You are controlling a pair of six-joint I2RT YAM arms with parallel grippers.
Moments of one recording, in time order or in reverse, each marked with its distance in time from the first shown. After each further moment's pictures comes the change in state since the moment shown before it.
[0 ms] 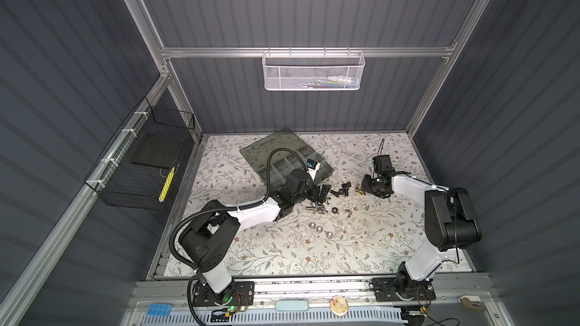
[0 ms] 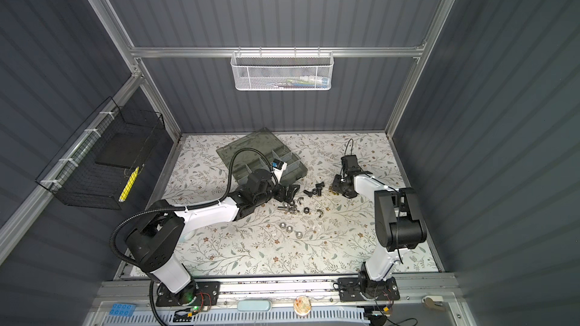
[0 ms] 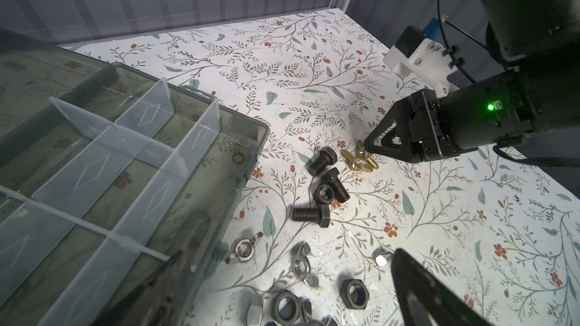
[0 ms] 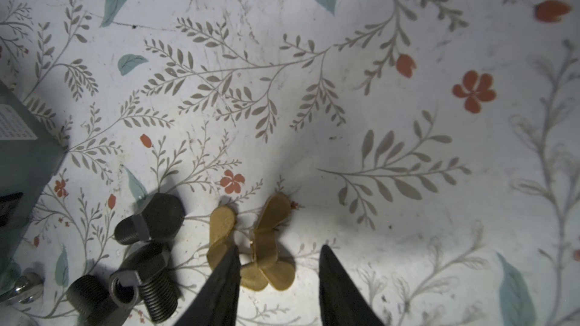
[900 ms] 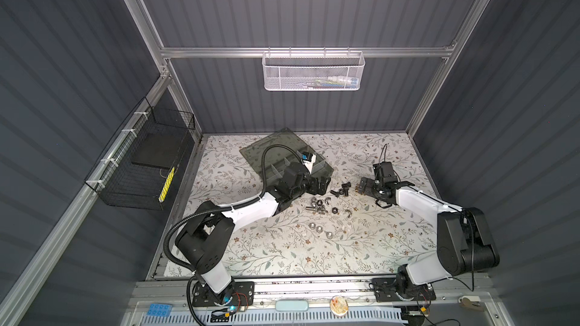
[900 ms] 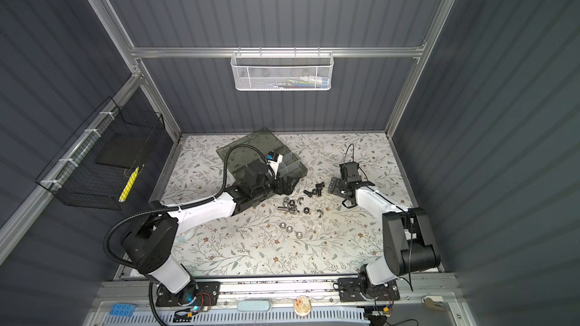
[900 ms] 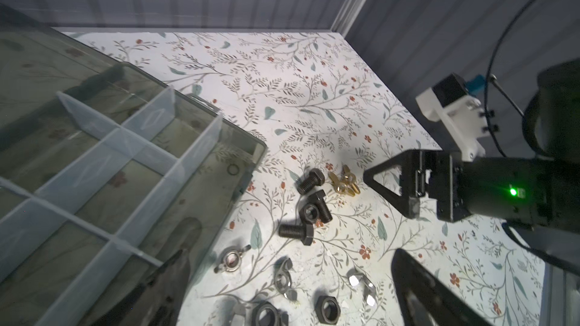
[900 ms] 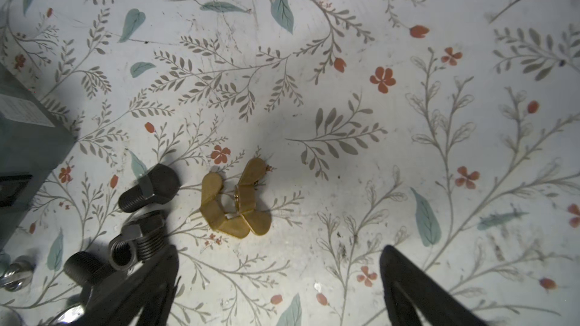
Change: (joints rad) left arm 0.025 -0.010 0.068 -0.066 0.042 -0.122; right arm 0.063 -0.201 -0.151 0.038 0.181 0.031
